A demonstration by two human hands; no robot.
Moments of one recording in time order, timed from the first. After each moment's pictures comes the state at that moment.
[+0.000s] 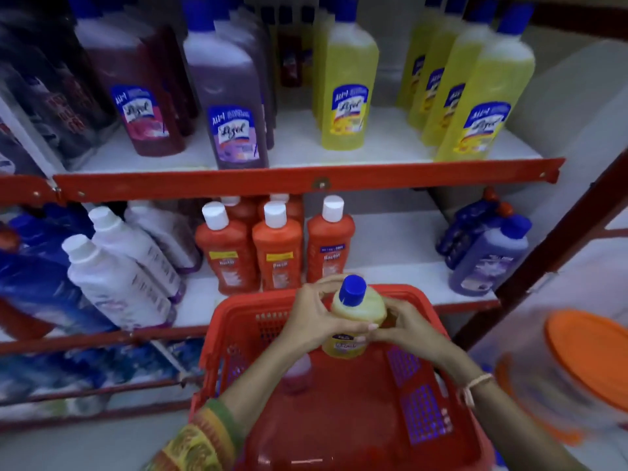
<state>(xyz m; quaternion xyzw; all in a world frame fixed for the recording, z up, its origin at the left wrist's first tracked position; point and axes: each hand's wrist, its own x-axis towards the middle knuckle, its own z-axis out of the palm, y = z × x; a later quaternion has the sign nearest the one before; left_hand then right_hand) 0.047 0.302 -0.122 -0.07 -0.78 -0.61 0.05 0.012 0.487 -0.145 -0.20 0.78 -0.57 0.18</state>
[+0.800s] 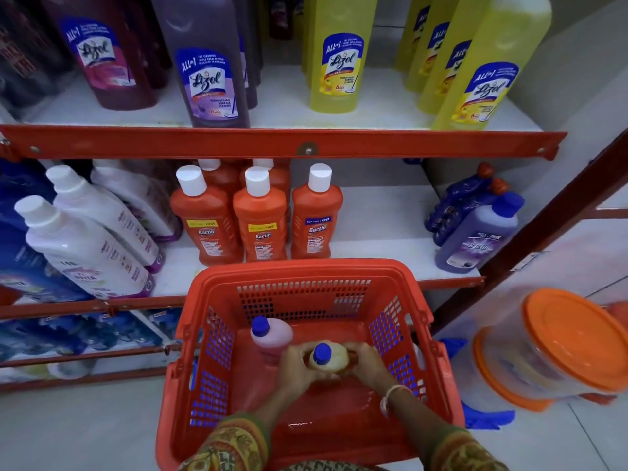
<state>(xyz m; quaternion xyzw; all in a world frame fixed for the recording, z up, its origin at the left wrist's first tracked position) 0.101 0.323 -0.306 0.13 -0.78 -0.60 -0.11 0.051 0.492 -0.310 -0.08 0.89 -0.37 0.25</state>
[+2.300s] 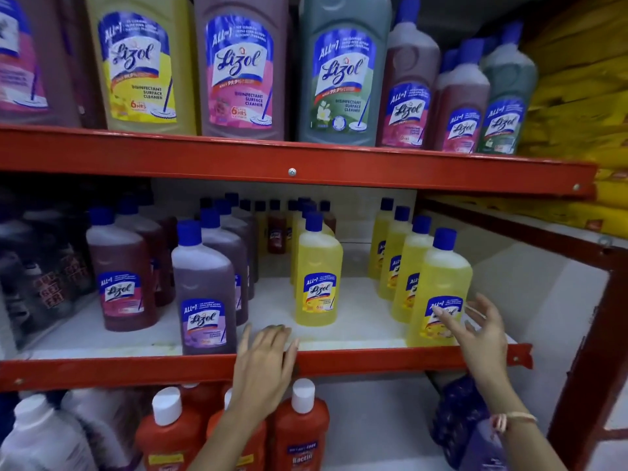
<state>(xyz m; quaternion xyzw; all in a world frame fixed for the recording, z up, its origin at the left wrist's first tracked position) -0.126 0.255 -0.045 -0.03 -0.92 -0.12 0.37 -0.172 0.577 0.018 0.03 0.74 -0.60 -0.30</state>
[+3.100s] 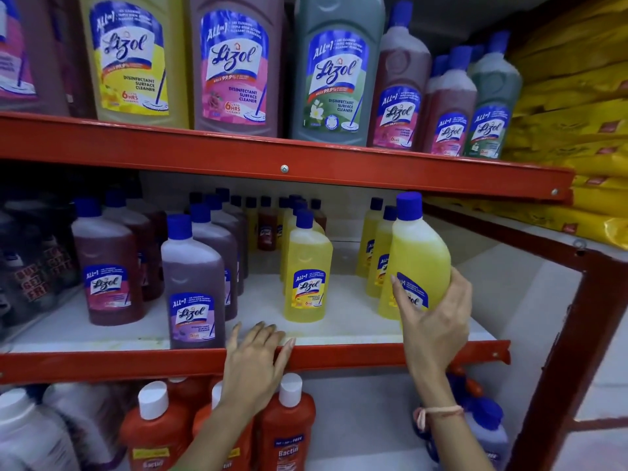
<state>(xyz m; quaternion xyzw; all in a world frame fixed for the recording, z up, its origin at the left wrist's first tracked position) -0.122 0.260 -0.044 -0.02 -0.94 -0.11 0.33 -0.132 0.497 0.057 0.03 0.72 -0.37 -0.59</state>
